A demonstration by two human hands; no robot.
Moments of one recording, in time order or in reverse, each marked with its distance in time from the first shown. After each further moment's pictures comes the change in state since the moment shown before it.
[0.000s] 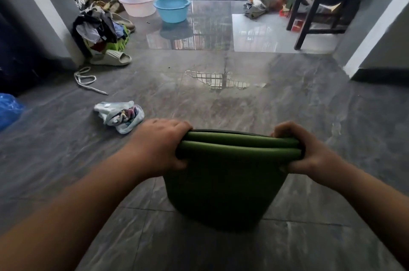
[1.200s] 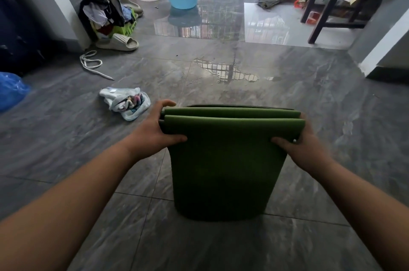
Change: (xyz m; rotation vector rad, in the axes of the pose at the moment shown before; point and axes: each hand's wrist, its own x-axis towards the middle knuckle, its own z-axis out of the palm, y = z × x) left_hand -0.004 -0.055 0.070 -1.100 0.093 -0.361; right_hand 0.040 0.048 0.029 -0.109 0.378 0.183
